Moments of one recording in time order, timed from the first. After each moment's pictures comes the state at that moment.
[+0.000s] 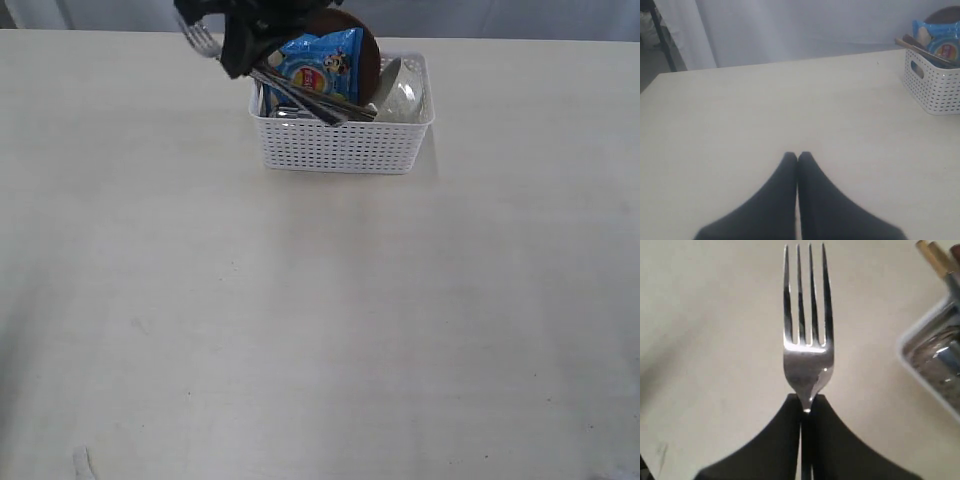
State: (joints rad) left arm -0.12 0.00 0.00 0.15 0.35 -0.08; right arm 0.63 2.10 -2.03 0.39 1.22 -0.23
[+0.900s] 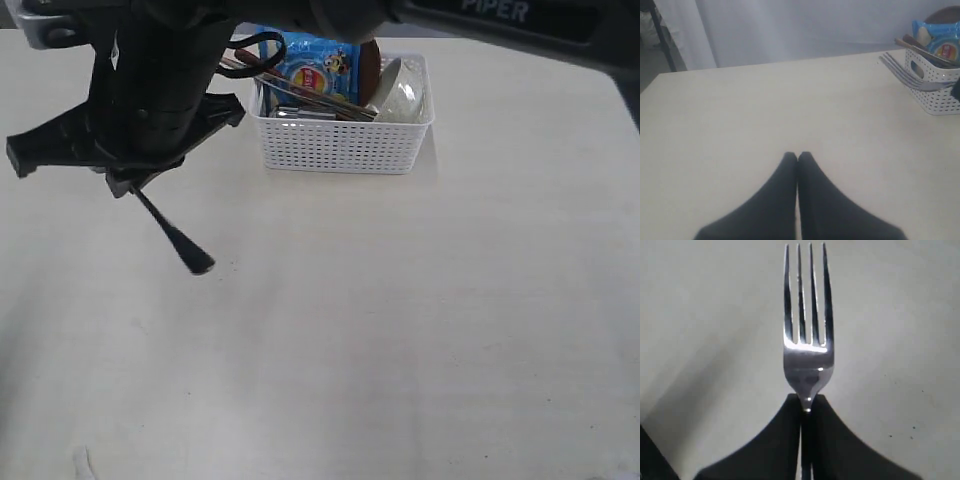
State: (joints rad) left arm -0.12 0.00 0.00 0.15 0.35 -0.08; right arm 0.96 2.04 -1.78 0.22 0.90 0.19
